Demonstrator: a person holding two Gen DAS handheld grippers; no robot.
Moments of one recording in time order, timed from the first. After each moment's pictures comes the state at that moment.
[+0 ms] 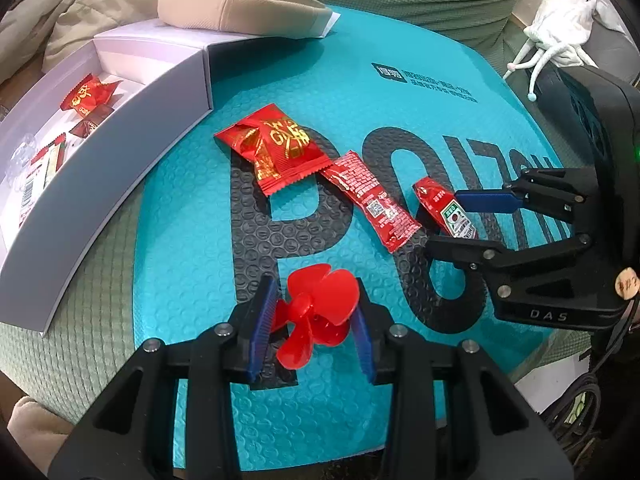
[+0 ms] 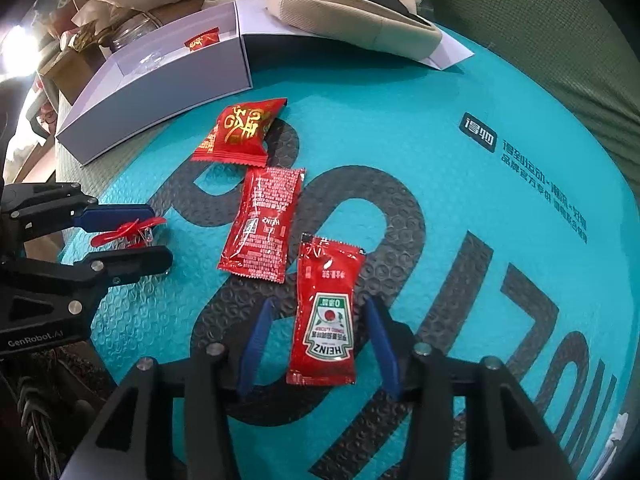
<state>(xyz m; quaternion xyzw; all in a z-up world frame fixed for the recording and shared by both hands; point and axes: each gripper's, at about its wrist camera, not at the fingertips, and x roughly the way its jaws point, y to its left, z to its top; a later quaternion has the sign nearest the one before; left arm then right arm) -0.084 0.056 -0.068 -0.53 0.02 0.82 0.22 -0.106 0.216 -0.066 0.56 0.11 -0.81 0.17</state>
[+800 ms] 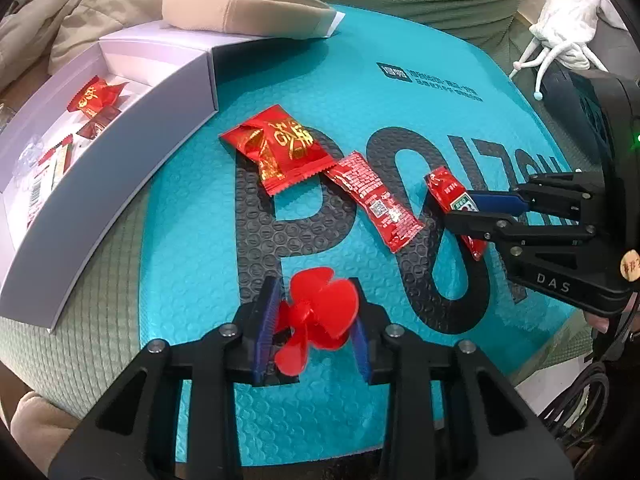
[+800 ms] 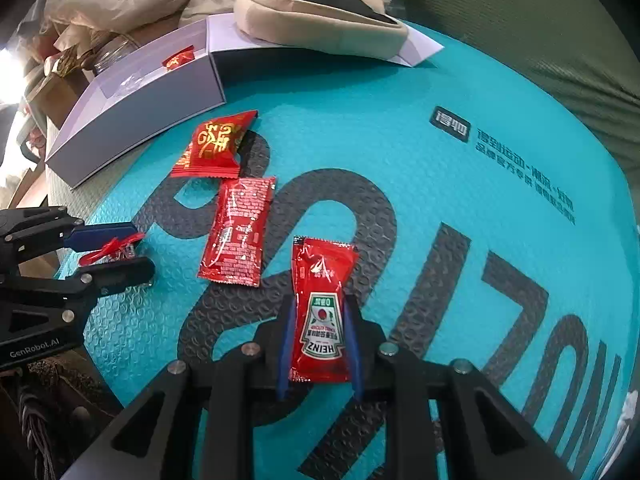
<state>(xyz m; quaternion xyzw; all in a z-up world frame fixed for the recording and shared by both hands) -0.083 0.057 -0.064 -0.54 0.03 0.82 0.20 -0.109 0.234 -0.063 0.55 0.08 -0.82 0.14</state>
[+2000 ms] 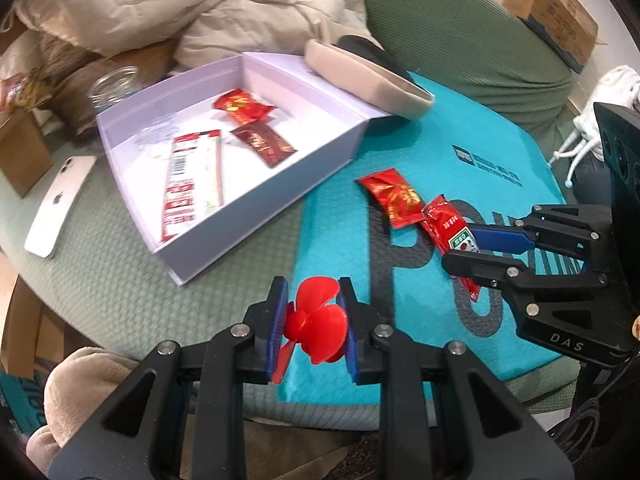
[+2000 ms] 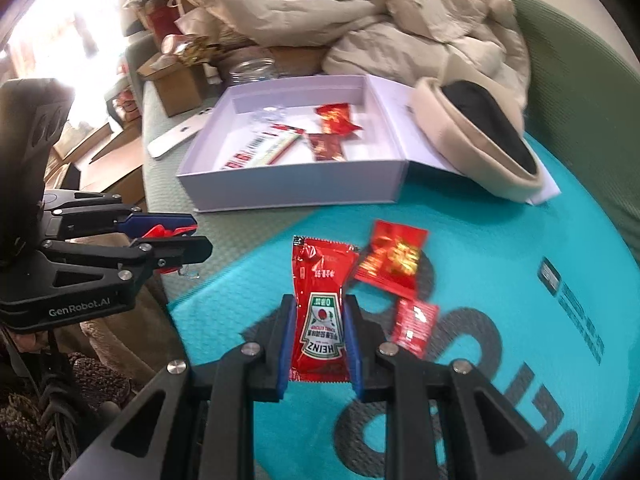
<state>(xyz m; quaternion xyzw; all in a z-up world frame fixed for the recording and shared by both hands) -0.048 -0.049 -0.008 -0.49 -0.05 0.87 0.09 -0.091 0.118 0.003 0.47 0.15 -0.81 0.31</state>
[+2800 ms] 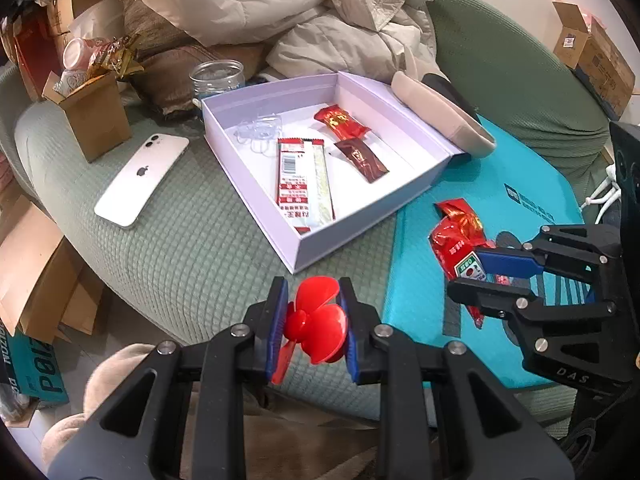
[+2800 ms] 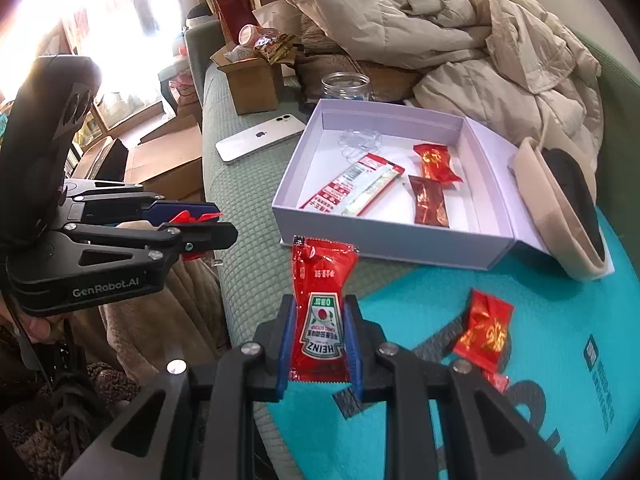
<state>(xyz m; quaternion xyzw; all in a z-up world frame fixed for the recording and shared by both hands) -0.029 -0.123 0.004 -0.47 -0.09 0.88 0.01 -0.079 0.036 0.017 0.44 0.18 -0.78 0.40</state>
